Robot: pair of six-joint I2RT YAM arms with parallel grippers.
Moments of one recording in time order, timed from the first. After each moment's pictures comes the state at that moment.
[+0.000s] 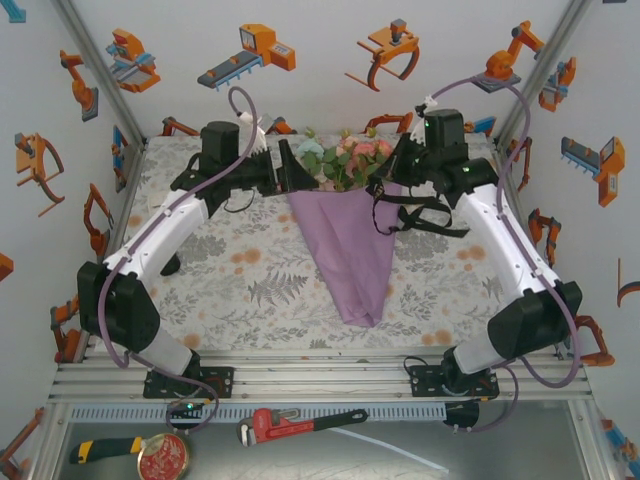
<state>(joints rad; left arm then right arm) -0.44 1.57 1.39 -0.23 0.70 -0.53 0.31 1.50 1.55 -0.63 -0.27 0.55</state>
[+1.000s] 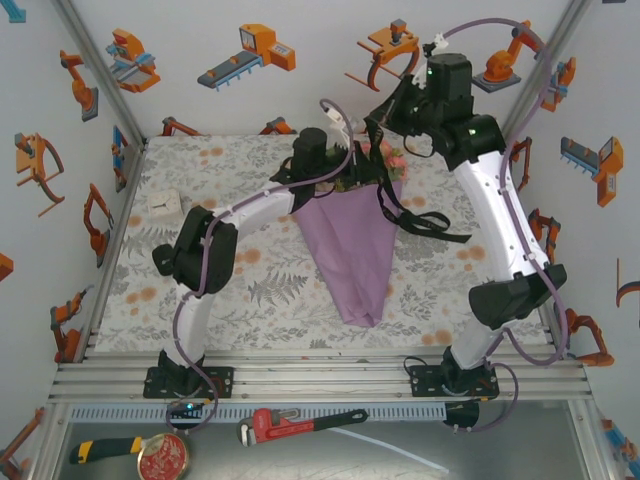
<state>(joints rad) -0.70 2.14 1.72 0.31 0.53 -0.50 0.35 1.71 2.11 -0.77 -0.15 0.60</state>
